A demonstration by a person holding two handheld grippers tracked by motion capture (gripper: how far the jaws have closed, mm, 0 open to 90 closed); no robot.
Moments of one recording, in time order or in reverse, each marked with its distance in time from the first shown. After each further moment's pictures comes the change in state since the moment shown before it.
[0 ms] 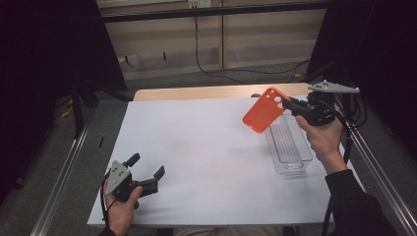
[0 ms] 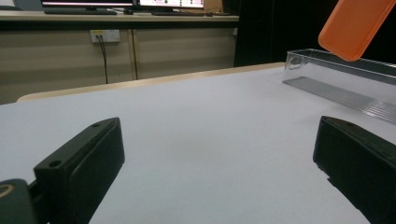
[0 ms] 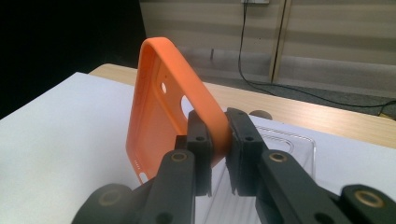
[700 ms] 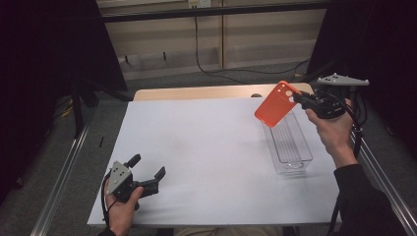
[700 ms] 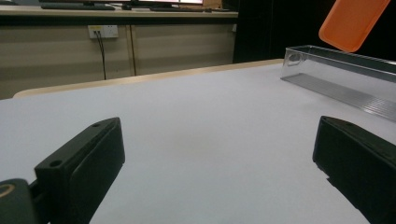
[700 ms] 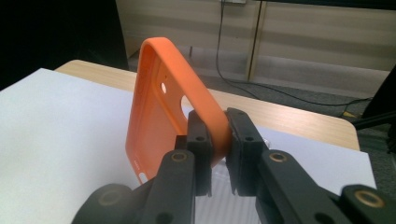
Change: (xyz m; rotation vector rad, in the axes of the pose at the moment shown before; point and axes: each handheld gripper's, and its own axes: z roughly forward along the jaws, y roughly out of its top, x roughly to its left) left arm -0.003 0.000 0.000 0.016 -0.009 -0.004; right arm -0.024 0.010 -0.002 0.019 -0.086 -0.043
